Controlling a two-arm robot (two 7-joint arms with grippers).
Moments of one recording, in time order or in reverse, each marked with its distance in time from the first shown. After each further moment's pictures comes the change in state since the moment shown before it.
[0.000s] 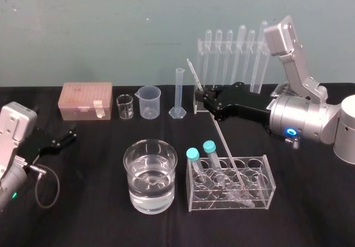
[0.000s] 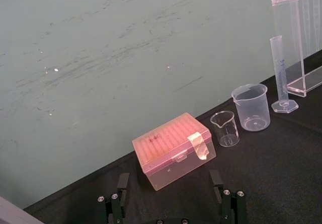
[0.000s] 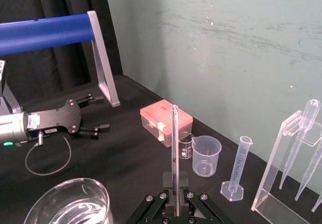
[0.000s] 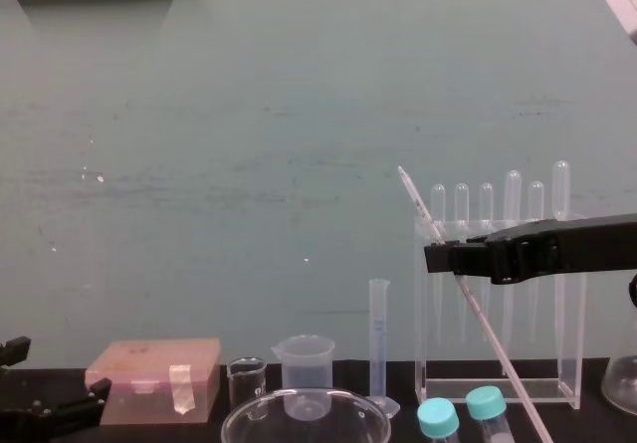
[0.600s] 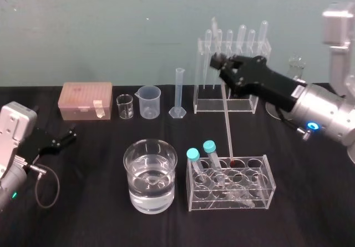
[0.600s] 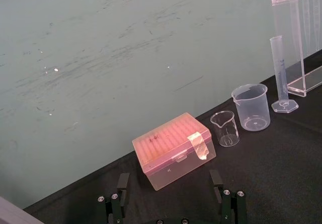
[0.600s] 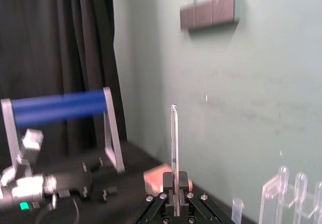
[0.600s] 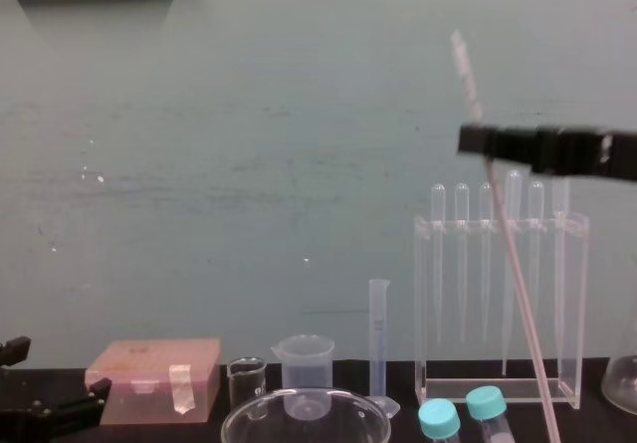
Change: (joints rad) left arm 0.000 0.000 0.000 0.000 0.000 0.000 0.000; right arm -0.111 0.009 0.124 -0.075 0.095 -0.239 0.025
